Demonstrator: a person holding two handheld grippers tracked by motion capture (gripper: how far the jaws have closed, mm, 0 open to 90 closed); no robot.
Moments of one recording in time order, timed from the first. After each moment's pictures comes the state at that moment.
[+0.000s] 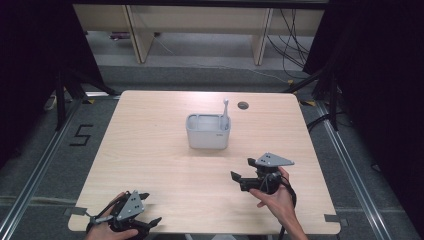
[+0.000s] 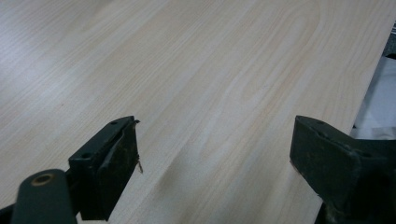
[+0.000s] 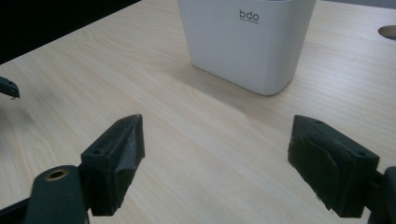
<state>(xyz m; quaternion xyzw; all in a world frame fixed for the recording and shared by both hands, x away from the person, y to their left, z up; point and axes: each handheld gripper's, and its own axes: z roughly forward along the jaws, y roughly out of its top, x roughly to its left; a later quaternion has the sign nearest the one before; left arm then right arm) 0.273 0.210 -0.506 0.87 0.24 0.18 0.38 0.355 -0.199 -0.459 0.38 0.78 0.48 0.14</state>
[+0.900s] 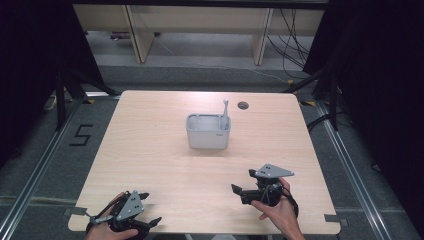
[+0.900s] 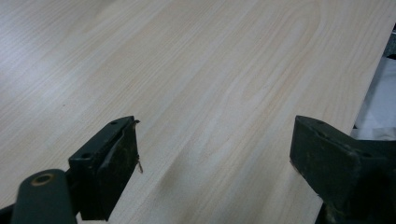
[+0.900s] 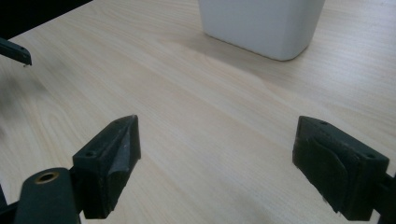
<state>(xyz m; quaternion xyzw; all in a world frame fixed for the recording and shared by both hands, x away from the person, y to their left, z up) 0.273 0.210 -0.506 0.87 0.24 0.18 0.38 0.331 -0.202 -0.473 0.39 0.79 0.46 0.12</state>
